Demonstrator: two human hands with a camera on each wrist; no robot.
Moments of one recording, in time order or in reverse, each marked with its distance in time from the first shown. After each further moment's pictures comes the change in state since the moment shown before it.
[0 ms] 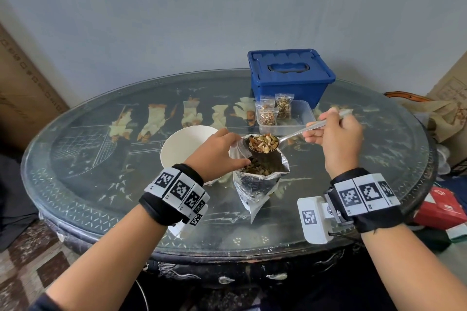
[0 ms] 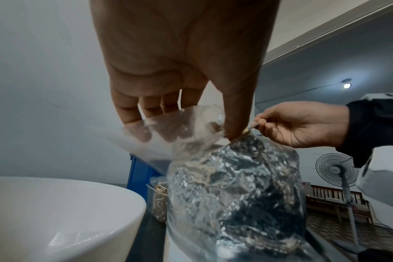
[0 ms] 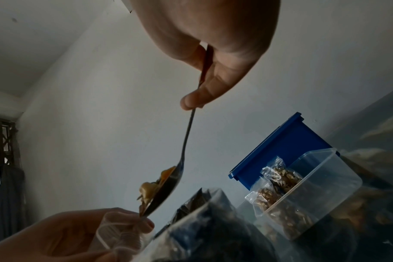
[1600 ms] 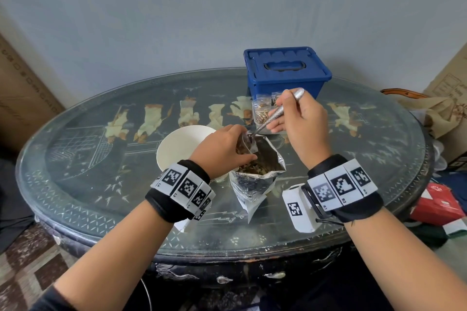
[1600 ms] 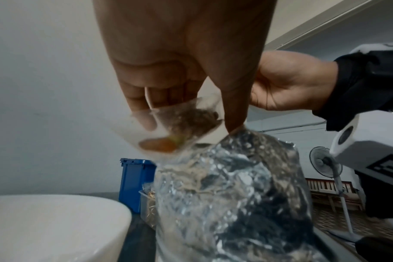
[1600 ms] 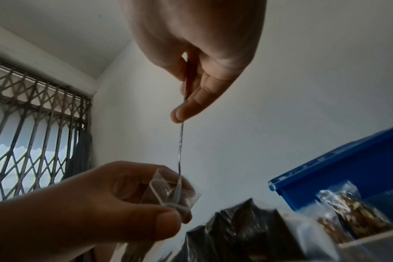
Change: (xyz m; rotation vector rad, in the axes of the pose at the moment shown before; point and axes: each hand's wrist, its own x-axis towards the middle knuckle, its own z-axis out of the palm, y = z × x) left_hand 0.009 0.018 0.001 0.083 0.027 0.048; right_hand -0.016 -0.024 0.034 -0.117 -0.288 -0.356
